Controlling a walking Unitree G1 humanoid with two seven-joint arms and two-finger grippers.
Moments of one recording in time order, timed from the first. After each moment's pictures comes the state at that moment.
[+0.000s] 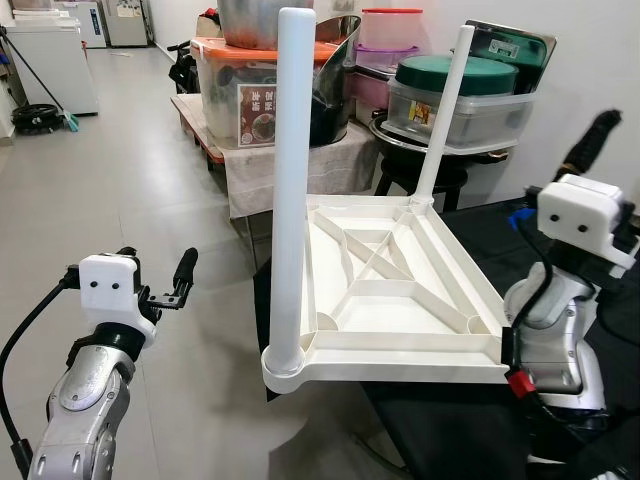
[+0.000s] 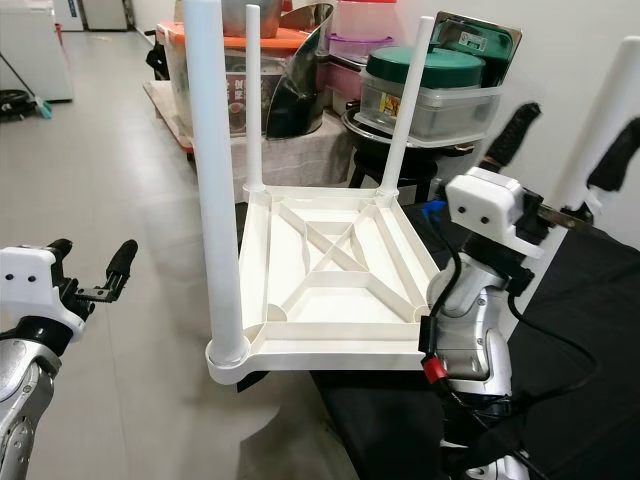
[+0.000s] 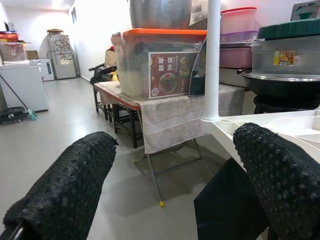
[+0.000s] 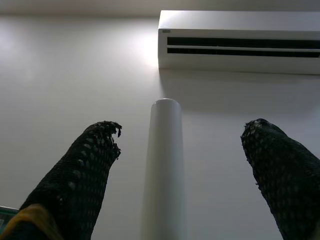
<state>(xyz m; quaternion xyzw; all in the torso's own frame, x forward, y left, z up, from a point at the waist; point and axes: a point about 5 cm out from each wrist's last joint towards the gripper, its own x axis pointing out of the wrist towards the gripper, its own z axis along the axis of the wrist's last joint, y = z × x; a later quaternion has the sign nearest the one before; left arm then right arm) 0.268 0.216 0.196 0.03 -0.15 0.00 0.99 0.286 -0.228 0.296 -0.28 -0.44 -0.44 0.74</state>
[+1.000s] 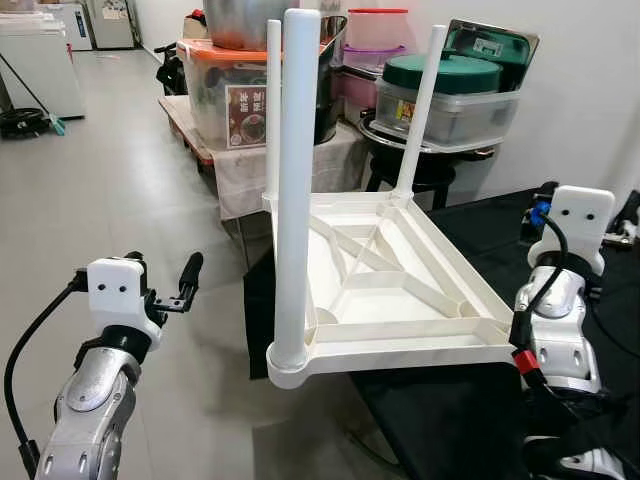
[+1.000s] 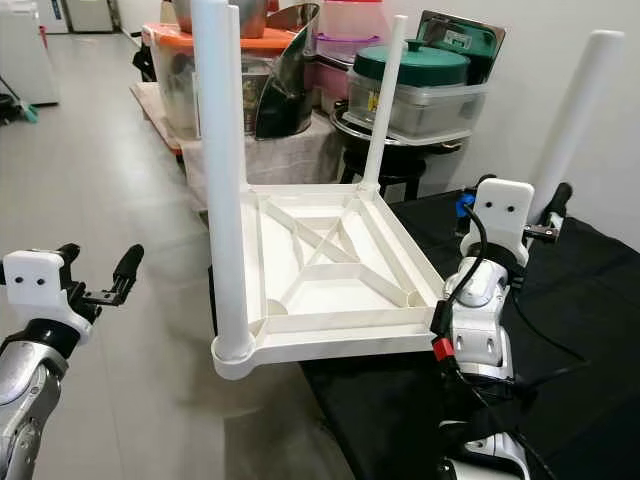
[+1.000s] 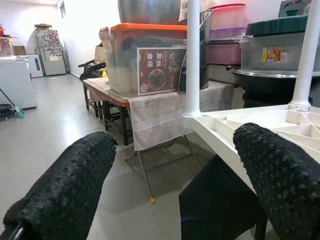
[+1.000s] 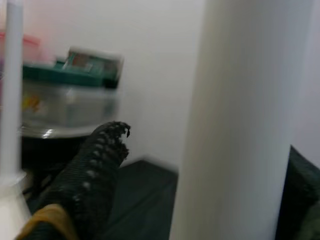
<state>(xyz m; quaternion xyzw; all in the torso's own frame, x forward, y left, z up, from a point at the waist) 0.270 0.212 0.190 0.03 -0.14 -0.01 0.99 0.337 -0.266 0.239 -0.11 -0.14 -0.30 0.94</state>
